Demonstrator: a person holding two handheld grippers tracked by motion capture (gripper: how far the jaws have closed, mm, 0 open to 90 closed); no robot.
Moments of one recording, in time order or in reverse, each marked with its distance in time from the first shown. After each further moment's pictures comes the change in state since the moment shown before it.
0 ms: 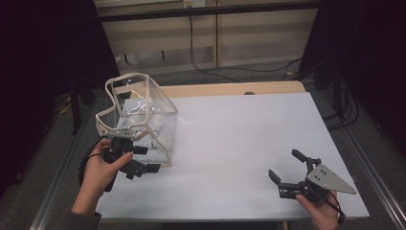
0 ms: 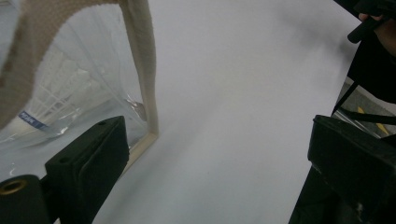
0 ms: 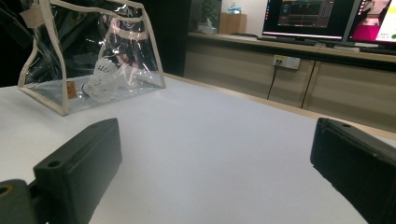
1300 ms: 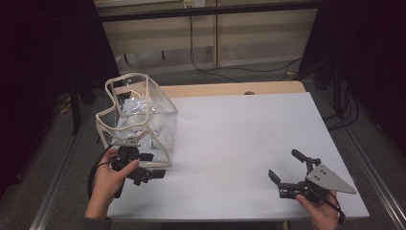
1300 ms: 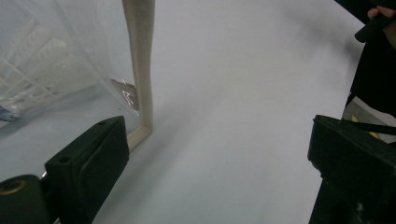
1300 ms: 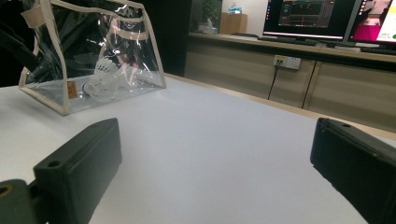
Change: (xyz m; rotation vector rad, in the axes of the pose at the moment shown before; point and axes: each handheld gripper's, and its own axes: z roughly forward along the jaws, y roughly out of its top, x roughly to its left) left arm 0.008 -0.026 0.027 -0.036 -0.021 -0.034; right arm 0.000 0.000 0.000 0.000 0.004 0.001
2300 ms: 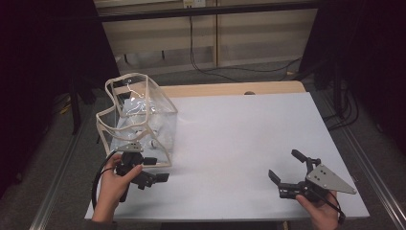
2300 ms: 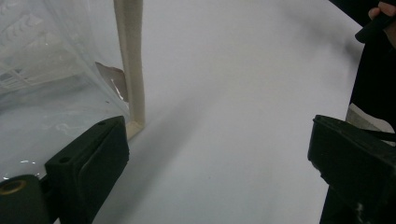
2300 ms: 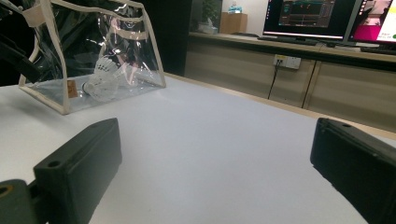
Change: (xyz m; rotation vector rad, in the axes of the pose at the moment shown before) left arm 0.001 -0.015 0.015 -0.024 -0.016 -0.013; right arm 0.000 0.000 0.000 0.003 -0.001 0.000
